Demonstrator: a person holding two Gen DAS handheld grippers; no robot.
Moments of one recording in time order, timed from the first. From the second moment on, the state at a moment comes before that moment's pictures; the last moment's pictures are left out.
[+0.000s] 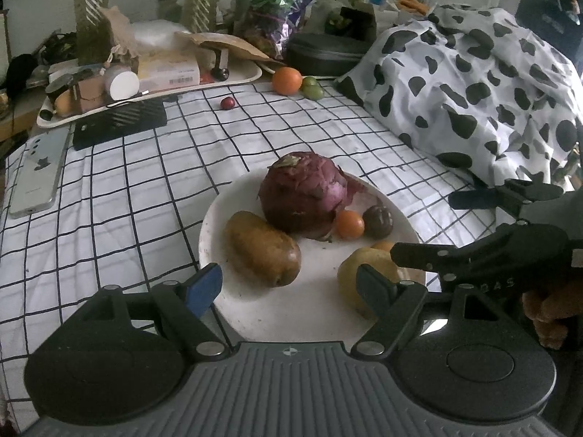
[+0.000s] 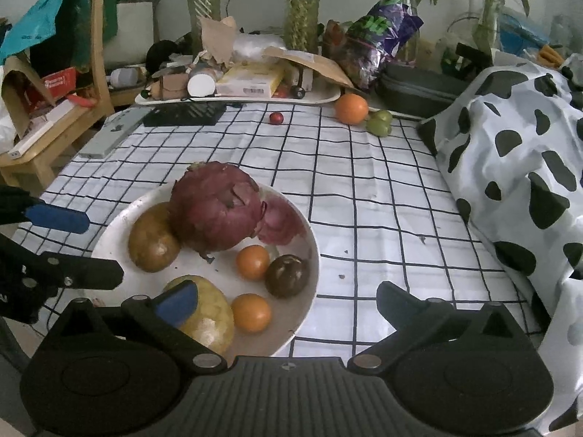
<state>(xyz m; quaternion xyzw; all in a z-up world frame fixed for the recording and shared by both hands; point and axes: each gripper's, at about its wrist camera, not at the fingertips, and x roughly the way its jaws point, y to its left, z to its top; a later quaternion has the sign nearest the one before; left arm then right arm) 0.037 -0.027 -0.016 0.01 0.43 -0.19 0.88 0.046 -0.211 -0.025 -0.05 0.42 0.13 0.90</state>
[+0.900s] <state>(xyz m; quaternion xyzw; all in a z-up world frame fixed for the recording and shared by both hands) 0.042 -0.031 -0.001 -0.01 0.39 -0.19 0.90 0.054 -0.223 -0.022 -0.02 0.41 0.09 0.91</state>
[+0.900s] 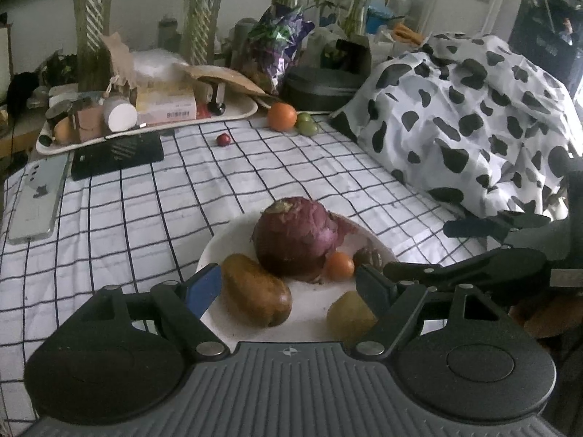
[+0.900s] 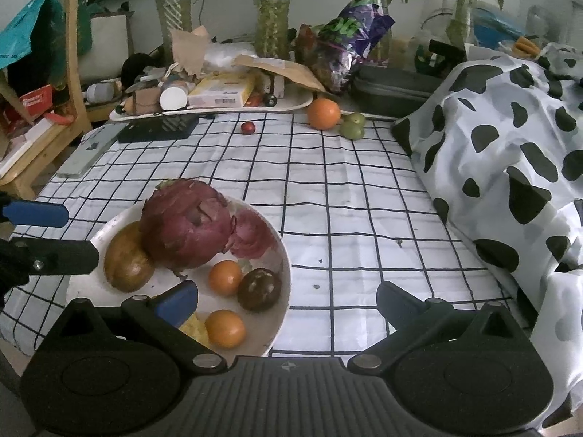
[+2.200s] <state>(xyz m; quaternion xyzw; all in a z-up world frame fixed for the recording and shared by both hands) 0.127 -0.025 0.002 0.04 0.36 -0.20 0.91 0.122 -0.239 -0.034 -0.03 0.41 0.04 0.91</state>
